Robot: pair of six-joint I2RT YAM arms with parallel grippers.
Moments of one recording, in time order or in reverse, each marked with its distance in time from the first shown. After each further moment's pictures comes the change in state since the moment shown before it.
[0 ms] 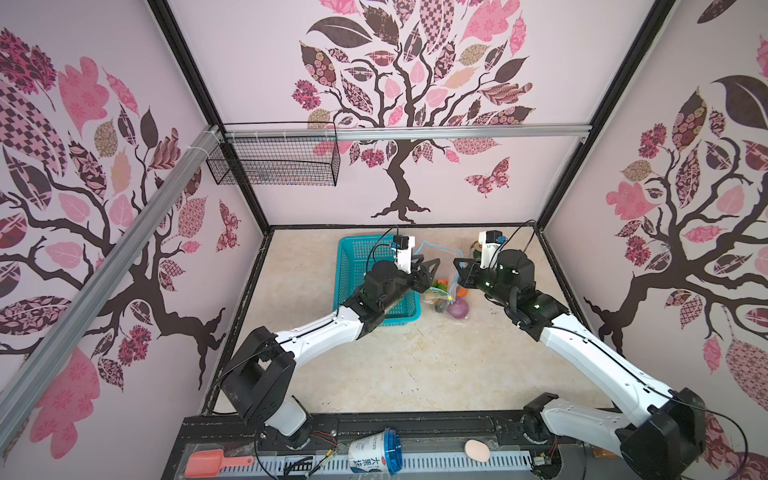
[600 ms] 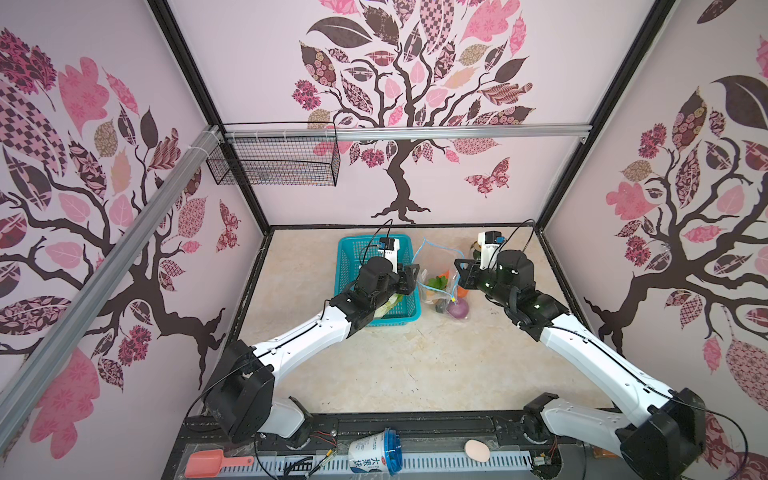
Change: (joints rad) left arm 0.059 -0.076 0.023 -0.386 -0.088 -0.050; right arm 0.000 0.000 0.000 -0.017 0.013 -0.042
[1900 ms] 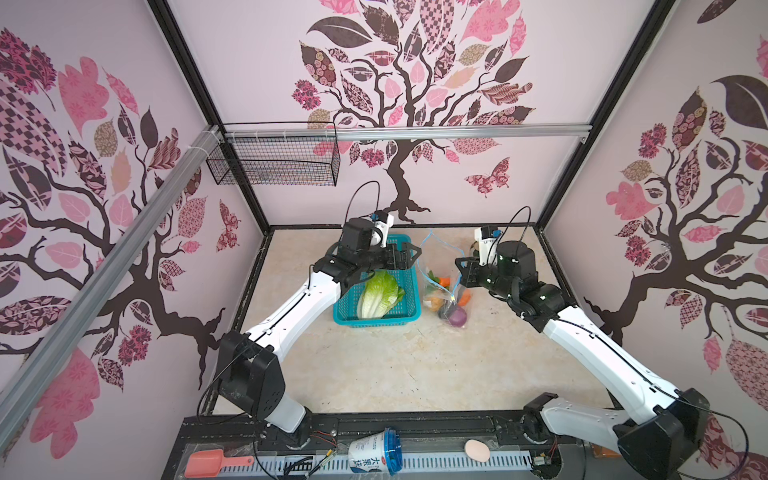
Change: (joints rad) left arm 0.246 0.087 0.355 -0.424 0.456 0.064; right arm 0.000 0.026 0.134 -0.191 -0.021 -0.097
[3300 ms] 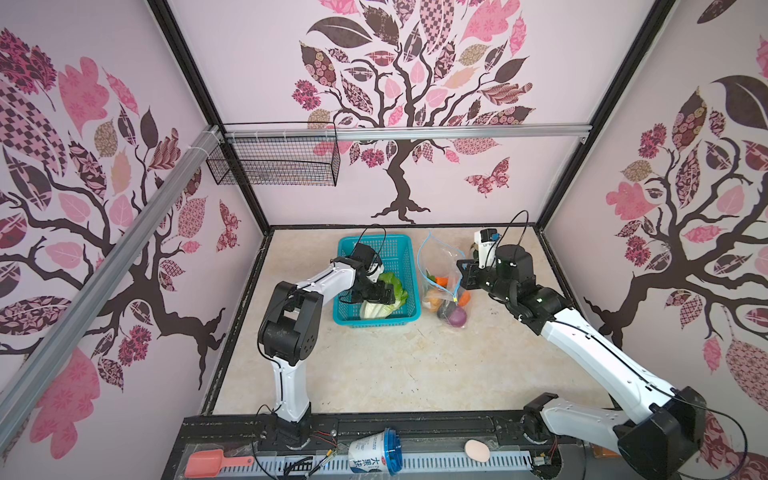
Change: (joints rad) left arm 0.073 0.425 0.015 -0.356 -0.067 0.256; right arm -0.005 -0.003 -0.052 0.046 0.038 -0.039
